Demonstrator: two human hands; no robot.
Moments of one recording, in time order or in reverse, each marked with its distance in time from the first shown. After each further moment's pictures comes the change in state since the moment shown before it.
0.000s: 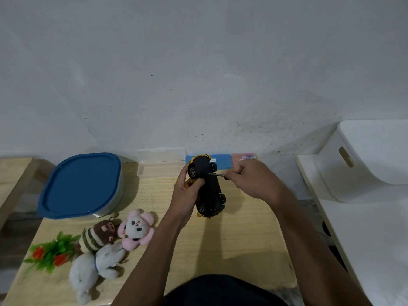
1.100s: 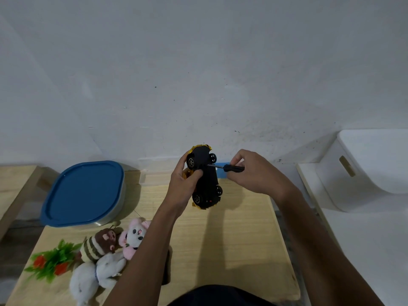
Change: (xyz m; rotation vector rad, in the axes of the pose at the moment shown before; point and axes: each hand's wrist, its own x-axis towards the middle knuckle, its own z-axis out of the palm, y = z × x) left_hand 0.017 0.041 0.000 0.130 -0.070 0.169; right_hand 0.018 -0.009 -0.020 0.032 0.000 -0.113
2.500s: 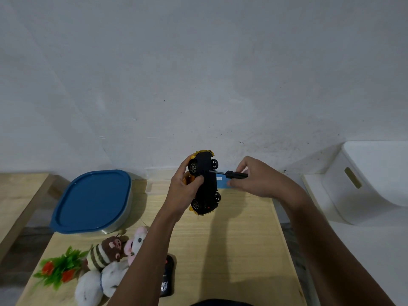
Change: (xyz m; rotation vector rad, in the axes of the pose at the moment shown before) left_hand -0.008 0.024 -0.009 0.159 0.002 0.101; right_hand 0.000 -0.013 -0.014 0.044 -0.122 0.011
